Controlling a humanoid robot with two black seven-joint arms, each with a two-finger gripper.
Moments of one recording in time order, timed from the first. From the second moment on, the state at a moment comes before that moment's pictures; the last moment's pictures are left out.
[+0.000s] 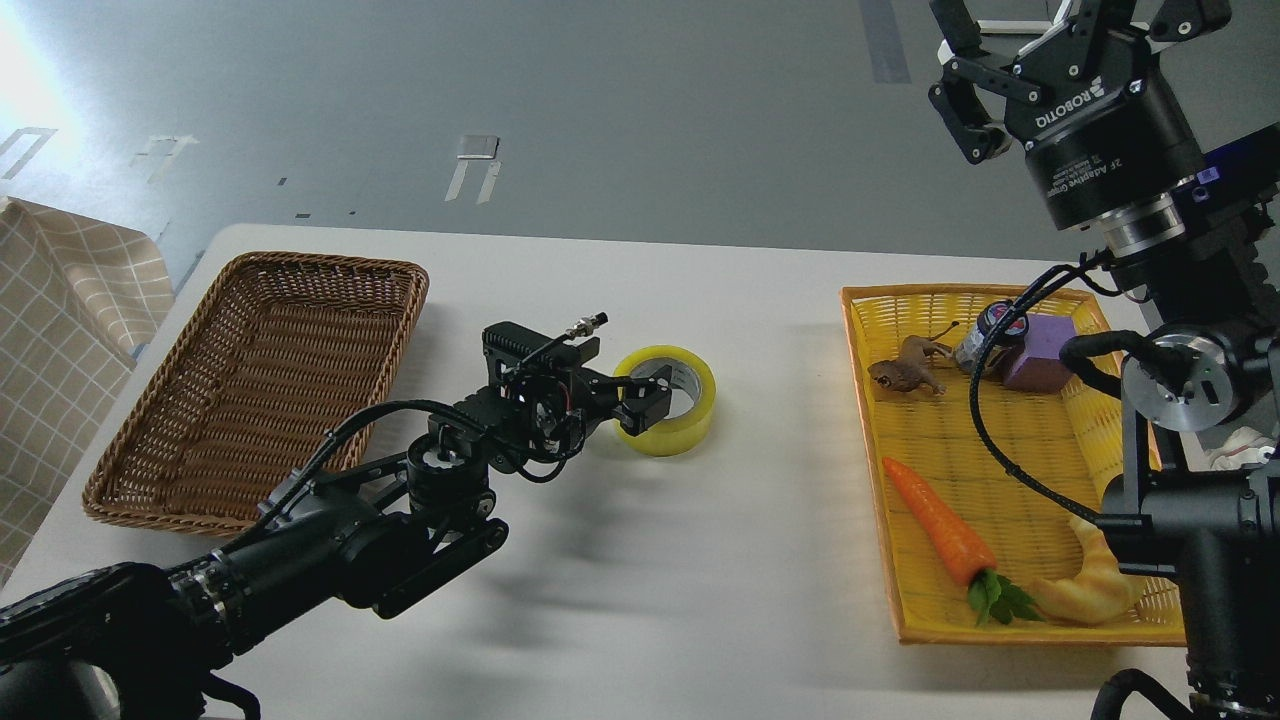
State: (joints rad) left arm -0.60 0.10 -0.57 -0.98 2.13 0.01 0.09; right arm 0.47 0.00 1.59 1.51 -0.90 0.42 -0.02
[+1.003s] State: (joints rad) left arm -0.60 0.10 -0.53 -0.90 2.11 -0.01 0.08; right arm 0.41 0.00 1.59 1.52 -0.90 0.42 -0.02
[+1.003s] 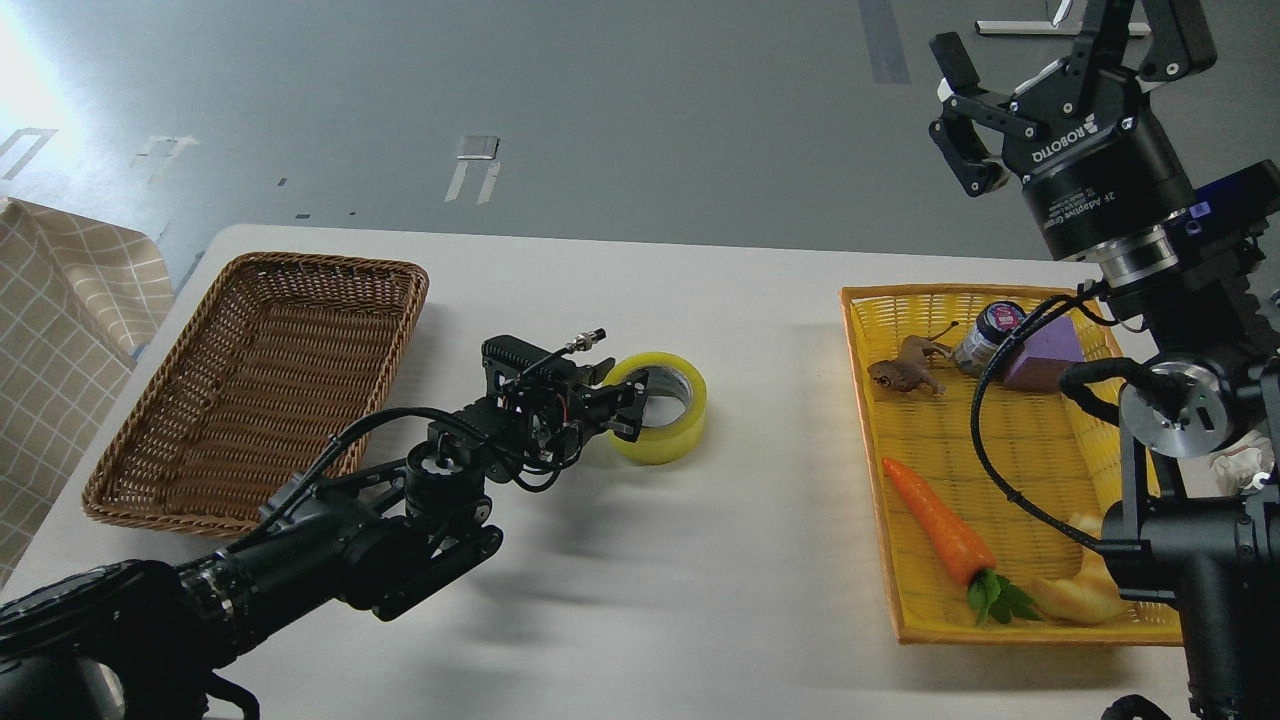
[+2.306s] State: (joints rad) left arm -0.89 0.32 -0.53 -1.01 2.07 -0.14 0.06; right arm 0.39 0.00 1.61 1.51 -0.89 0.42 -0.02
